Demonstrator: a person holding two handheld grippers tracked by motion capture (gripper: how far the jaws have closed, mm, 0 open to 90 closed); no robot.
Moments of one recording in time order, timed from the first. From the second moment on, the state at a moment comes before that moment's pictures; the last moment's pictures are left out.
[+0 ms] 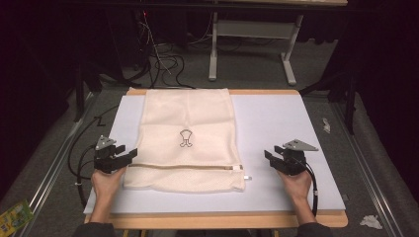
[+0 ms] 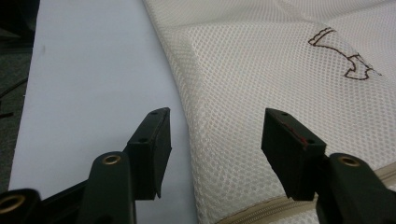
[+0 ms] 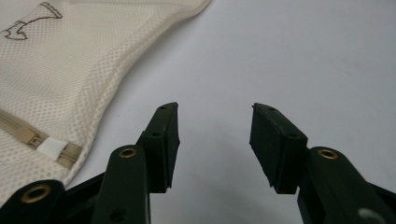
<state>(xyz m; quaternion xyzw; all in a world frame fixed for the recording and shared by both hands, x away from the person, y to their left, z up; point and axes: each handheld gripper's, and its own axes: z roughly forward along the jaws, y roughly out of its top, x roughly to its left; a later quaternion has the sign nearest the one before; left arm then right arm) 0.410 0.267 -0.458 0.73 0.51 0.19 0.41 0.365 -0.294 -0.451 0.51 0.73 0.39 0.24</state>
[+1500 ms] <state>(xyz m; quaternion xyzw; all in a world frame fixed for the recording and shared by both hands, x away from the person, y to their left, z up) 0.436 0.246 -0.471 0.75 0.55 0.16 0.33 0.412 -0.202 -0.465 0.51 0.78 0.35 0.10</state>
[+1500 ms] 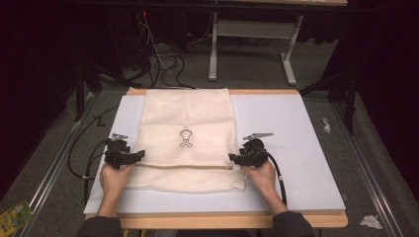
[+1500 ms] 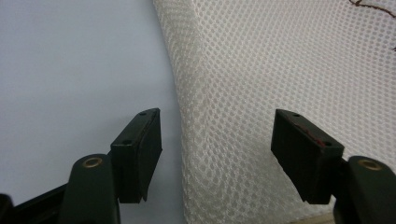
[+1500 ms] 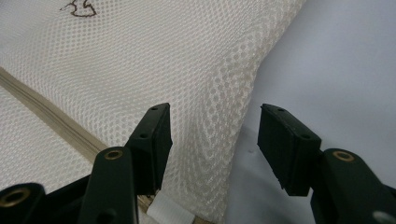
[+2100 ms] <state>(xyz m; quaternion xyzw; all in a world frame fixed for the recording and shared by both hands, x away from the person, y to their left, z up) 0.439 0.240 -0.469 0.77 0.53 0.15 0.33 0.417 -0.199 -0.468 0.49 0.79 0.35 0.08</state>
